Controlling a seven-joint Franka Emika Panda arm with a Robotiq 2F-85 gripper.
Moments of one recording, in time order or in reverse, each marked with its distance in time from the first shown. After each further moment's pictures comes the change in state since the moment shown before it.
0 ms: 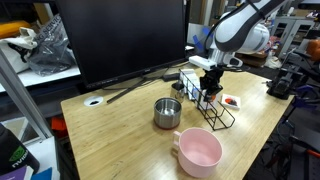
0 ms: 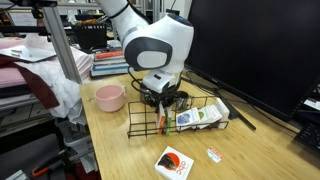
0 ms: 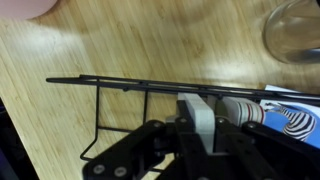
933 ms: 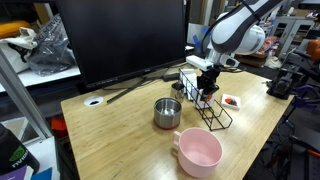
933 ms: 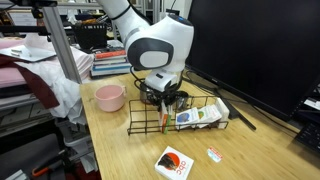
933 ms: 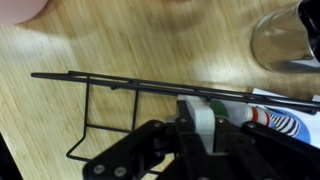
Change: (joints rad) arm 0.011 0.028 0.000 0.032 -0.005 0.022 0.001
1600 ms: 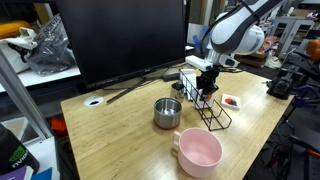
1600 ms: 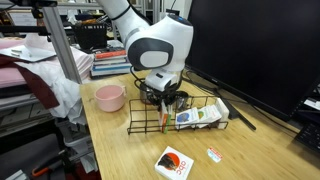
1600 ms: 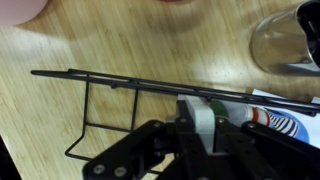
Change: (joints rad) arm 0.004 0.004 0.000 0.005 -0.005 0.000 0.005
